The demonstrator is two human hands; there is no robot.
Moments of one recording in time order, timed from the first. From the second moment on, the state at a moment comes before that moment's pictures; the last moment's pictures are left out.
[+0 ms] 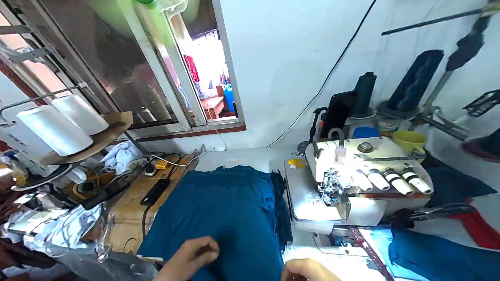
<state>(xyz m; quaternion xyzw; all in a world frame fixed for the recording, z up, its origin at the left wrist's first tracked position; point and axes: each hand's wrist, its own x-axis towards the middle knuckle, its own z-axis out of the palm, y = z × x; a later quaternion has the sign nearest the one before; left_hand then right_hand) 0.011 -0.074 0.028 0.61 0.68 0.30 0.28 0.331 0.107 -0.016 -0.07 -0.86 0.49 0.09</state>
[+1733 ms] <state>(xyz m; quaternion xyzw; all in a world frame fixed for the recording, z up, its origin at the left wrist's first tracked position) 0.099 0.078 0.041 0.66 0.44 0.53 0.31 0.376 0.089 -0.049 -0.21 -0.81 0.47 0.29</state>
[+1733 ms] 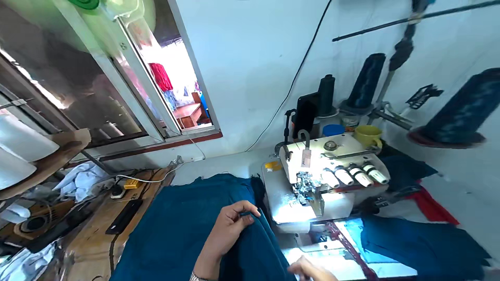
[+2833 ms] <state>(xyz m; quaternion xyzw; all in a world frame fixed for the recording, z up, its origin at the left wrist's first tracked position) 0.169 0.106 0.040 0.51 0.49 0.63 0.32 0.355 0.083 -0.035 -0.30 -0.64 0.47 0.53</state>
